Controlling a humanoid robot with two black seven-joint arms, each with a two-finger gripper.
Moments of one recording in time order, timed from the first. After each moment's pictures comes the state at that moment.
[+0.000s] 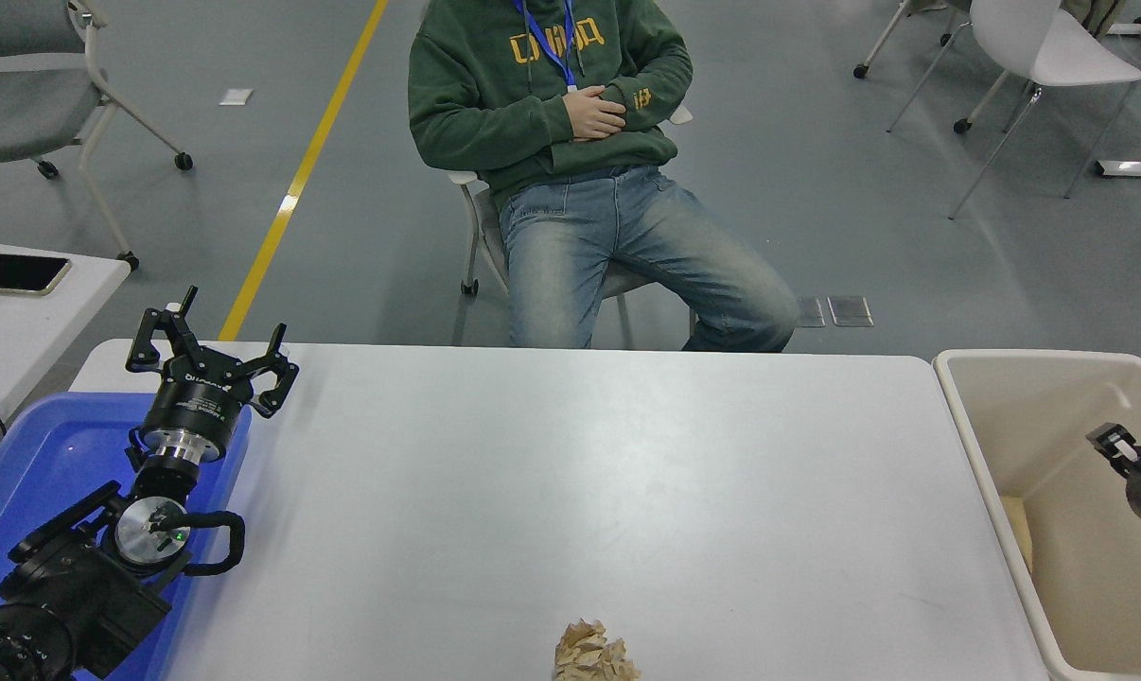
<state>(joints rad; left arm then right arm) -0.55 0.33 -0.83 -0.44 -0.19 -0.66 -0.49 0.76 -0.46 -0.29 0.08 -0.28 0.00 0.06</state>
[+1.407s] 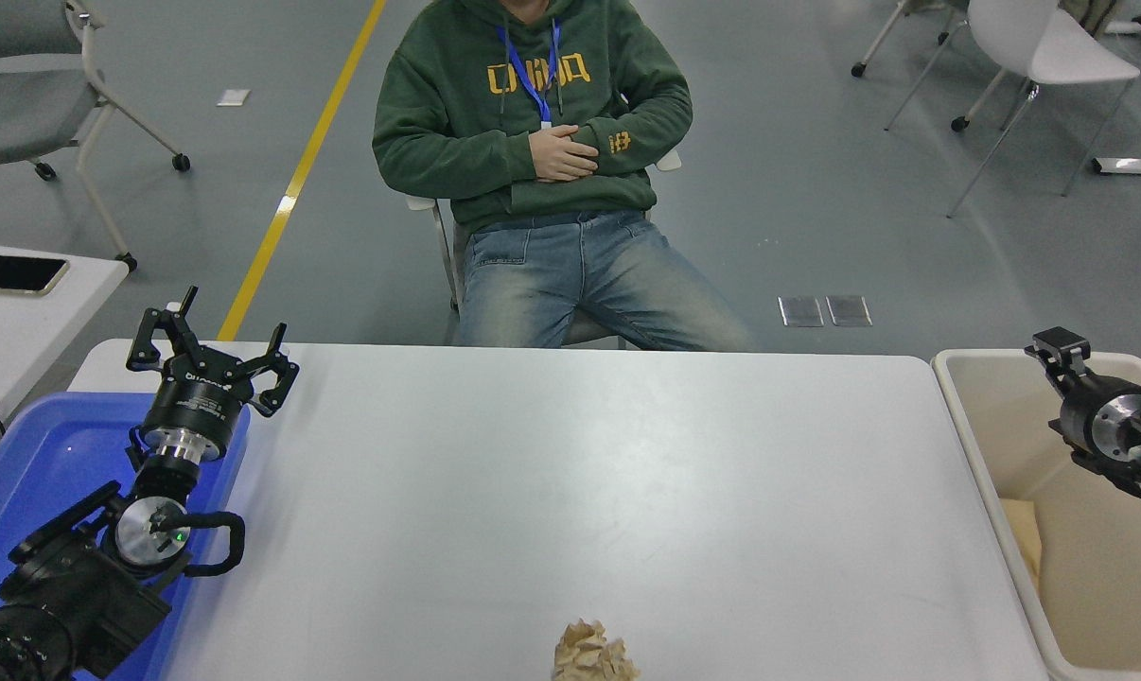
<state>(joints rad) -0.55 0.33 -0.83 -0.45 -0.19 -0.66 -0.49 0.86 -0.56 0.16 0.49 -0.28 0.00 0.07</state>
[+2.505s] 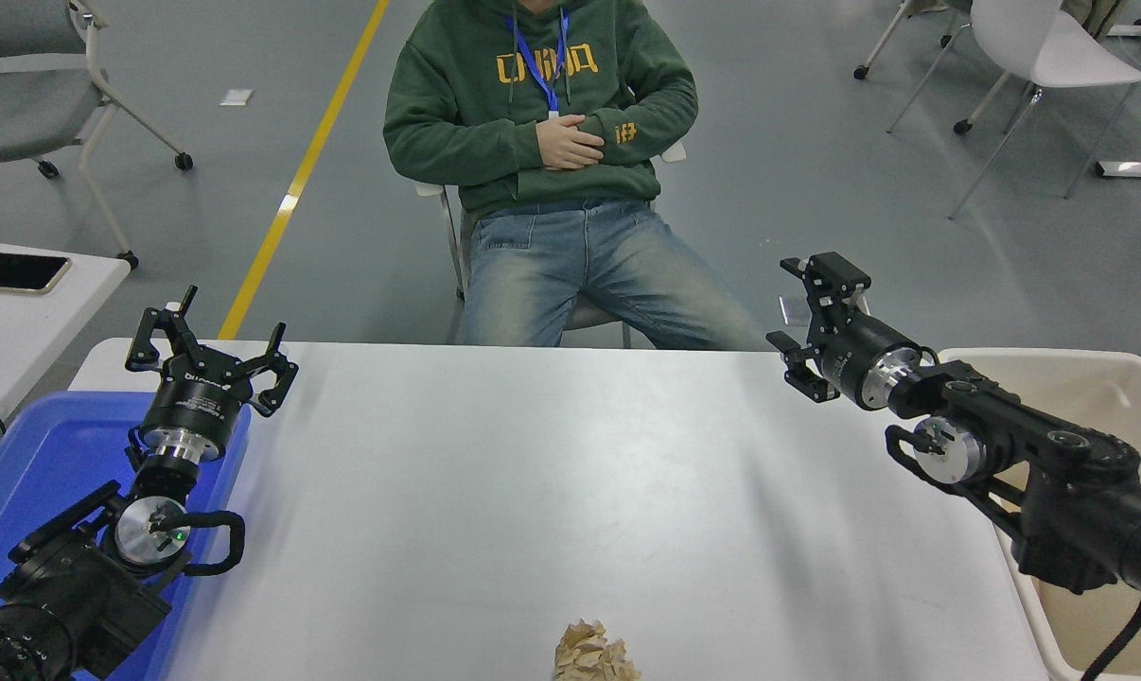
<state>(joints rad) -0.55 0.33 -0.83 -0.45 -0.19 -0.66 -0.49 0.78 -0.31 0.42 0.86 -0.13 -0.03 0.38</state>
